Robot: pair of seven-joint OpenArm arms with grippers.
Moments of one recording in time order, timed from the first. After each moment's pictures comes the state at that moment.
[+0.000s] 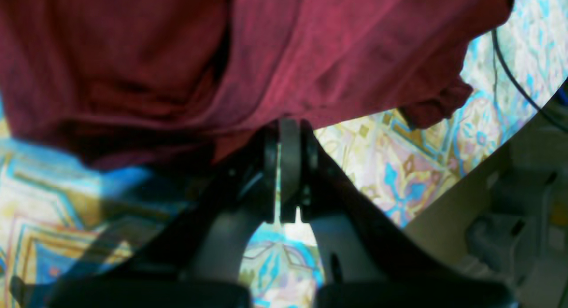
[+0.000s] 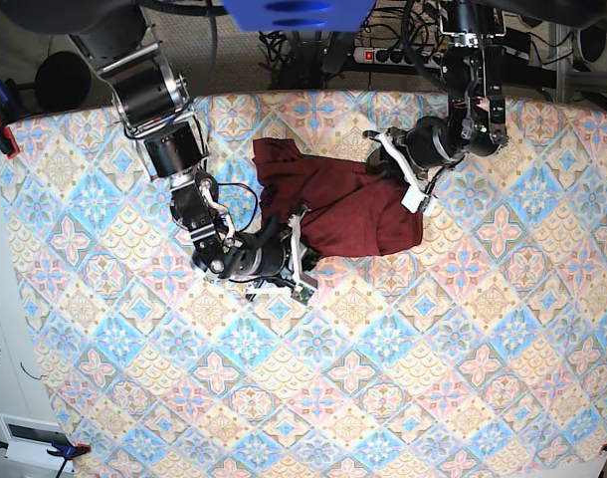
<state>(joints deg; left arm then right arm) 13.5 -6.7 -7.1 96.5 -34.5 -26.7 60.9 24.2 4.7 -23.5 58.7 6.7 41.1 -34.7</state>
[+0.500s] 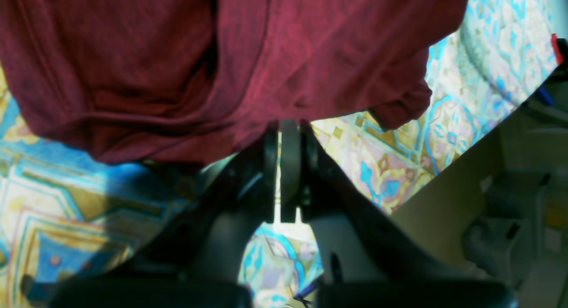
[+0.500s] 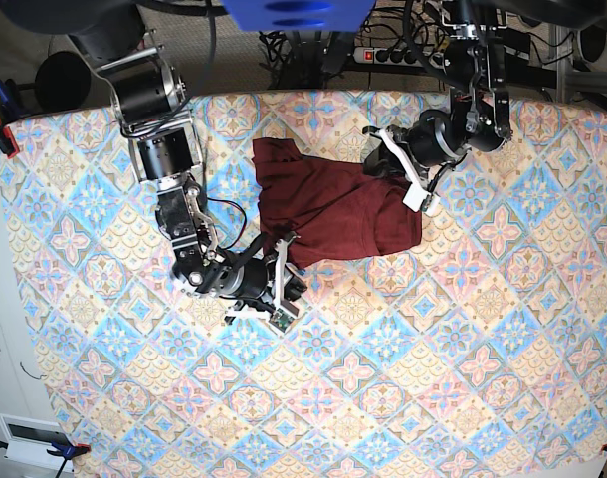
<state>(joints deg) 14.7 -7.2 -7.4 99.2 -38.4 -26.6 60.9 24.2 4.5 -15.9 62.0 5.7 41.1 -34.7</state>
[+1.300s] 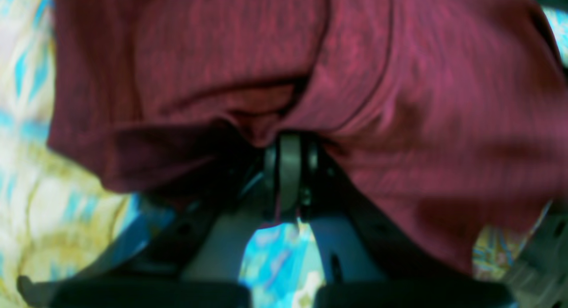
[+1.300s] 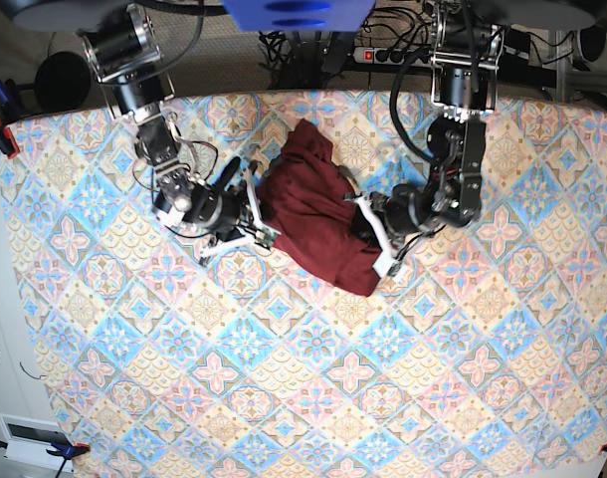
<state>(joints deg) -6.9 -7.4 3.7 77.1 -28.2 -26.7 54.5 6.3 14.7 -19.5 86.4 -2.3 41.4 -41.7</state>
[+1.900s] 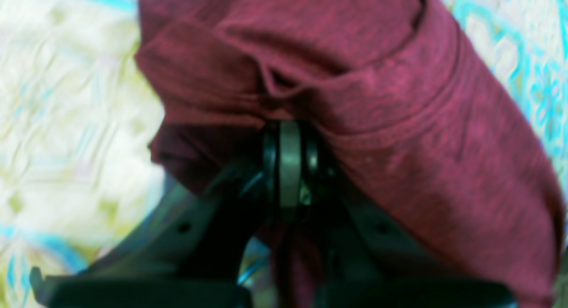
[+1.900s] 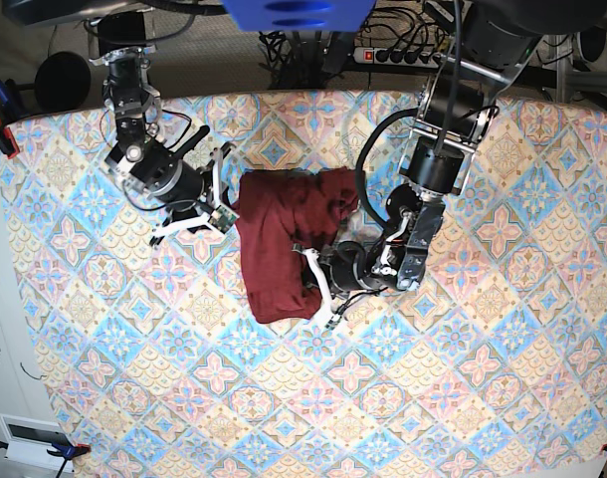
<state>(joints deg) -27.5 -1.4 18.7 51.2 -27.3 -26.3 41.4 -7.6 14.8 -5.6 108.5 -2.4 41.6 -44.1</state>
